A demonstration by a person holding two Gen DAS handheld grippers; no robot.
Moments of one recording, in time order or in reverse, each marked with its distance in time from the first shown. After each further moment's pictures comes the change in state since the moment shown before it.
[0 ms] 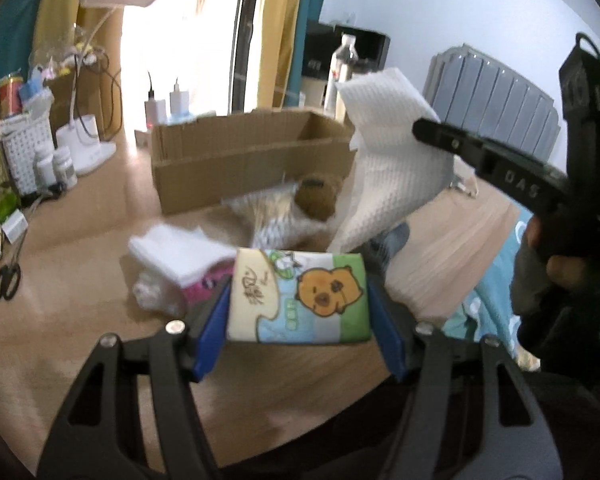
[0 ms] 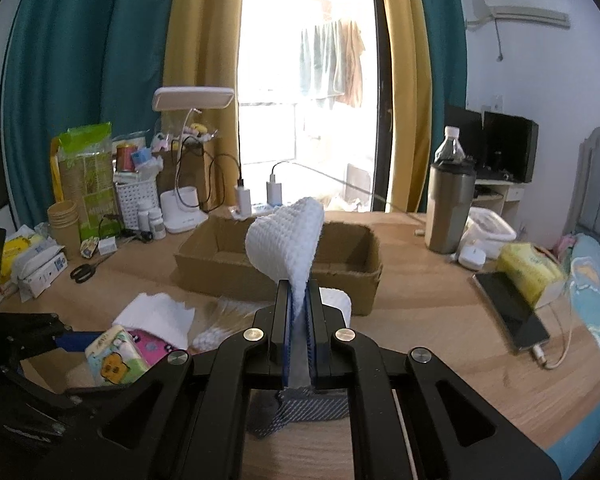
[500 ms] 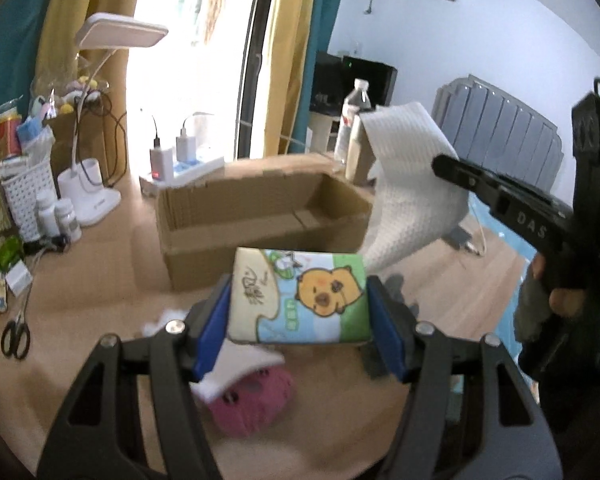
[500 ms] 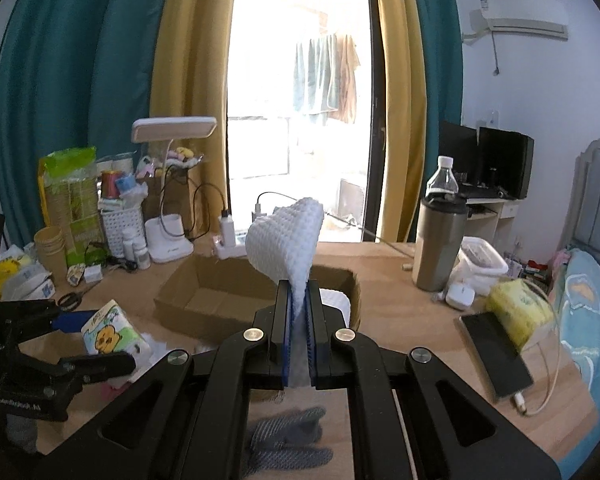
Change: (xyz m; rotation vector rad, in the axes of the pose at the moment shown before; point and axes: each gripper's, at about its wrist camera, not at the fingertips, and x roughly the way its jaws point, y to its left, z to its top) left arm 0.005 0.017 0.067 -0.030 -0.104 0.011; right arm 0.012 -0.020 0.044 -0.011 -0.045 -0.022
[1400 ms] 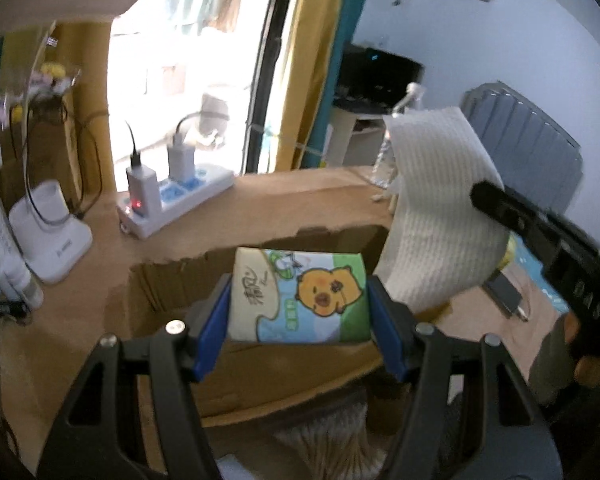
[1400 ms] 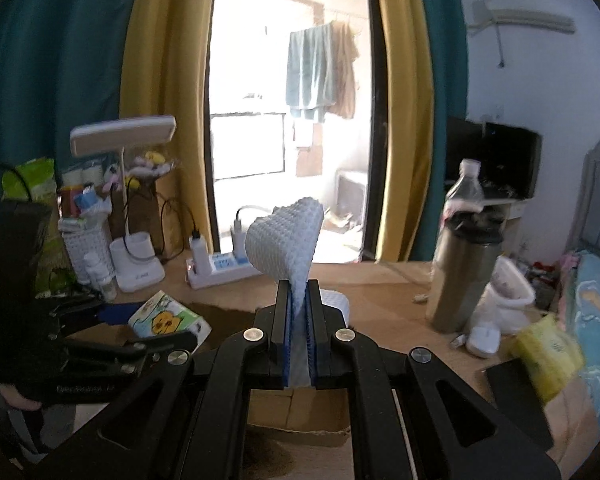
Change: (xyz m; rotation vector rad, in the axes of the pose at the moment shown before) left arm 0.134 0.049 0.084 -0.077 0.071 0.035; right arm 0.105 -0.023 0.045 0.010 0.022 -0.005
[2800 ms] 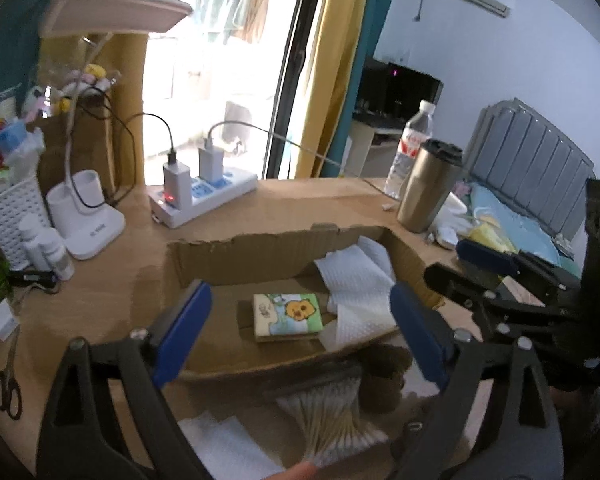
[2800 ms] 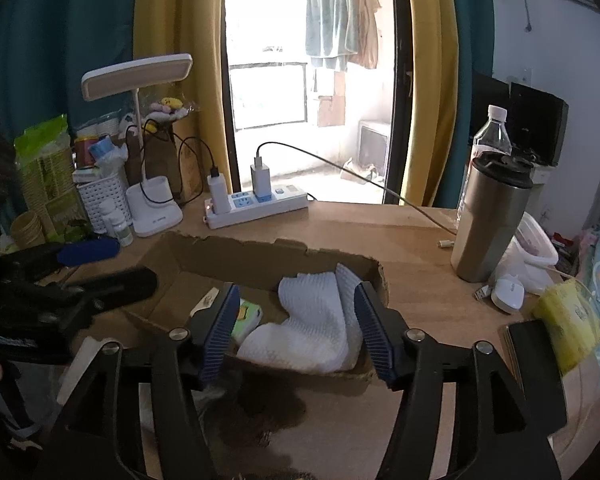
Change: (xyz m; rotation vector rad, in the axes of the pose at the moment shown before) left arm -0.051 -0.005 -0.020 -0.040 -0.066 0.058; right arm 0.017 0.004 -0.028 -0.006 0.189 0.089
